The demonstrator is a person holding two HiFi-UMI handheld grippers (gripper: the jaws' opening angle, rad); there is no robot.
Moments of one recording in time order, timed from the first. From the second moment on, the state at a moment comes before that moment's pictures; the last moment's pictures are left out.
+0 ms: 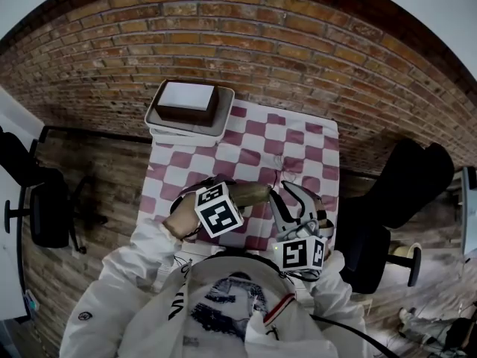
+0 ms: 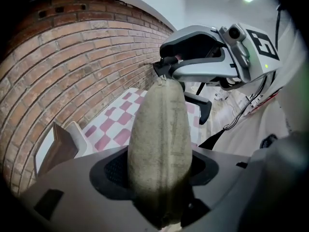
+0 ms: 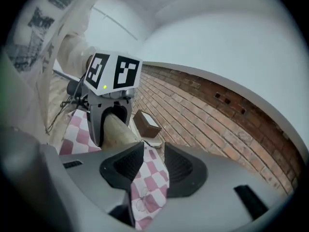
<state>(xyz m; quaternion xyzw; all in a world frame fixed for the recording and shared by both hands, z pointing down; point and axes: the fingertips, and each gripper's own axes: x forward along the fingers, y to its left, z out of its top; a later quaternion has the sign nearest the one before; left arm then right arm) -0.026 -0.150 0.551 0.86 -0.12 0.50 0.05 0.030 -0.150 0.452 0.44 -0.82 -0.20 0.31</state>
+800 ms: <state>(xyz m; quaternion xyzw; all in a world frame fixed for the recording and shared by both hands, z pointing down) 0.011 -0.174 0.492 0.92 -0.24 0.27 0.17 0.105 -0.165 0.415 0.49 -0.87 0.02 0.09</state>
